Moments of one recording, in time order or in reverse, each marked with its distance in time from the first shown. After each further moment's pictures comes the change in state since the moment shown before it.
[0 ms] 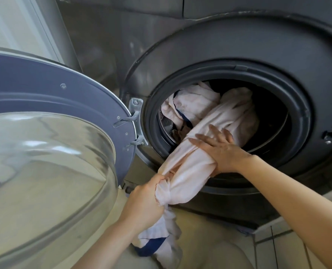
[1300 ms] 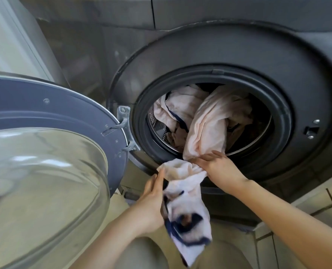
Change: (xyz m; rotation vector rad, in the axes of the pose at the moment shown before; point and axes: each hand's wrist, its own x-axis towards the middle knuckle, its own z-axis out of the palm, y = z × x) left_hand 0.012 0.022 0.000 0.071 -0.380 -0.078; right_hand -0.035 -0.019 0.034 0.125 0.459 -0.039
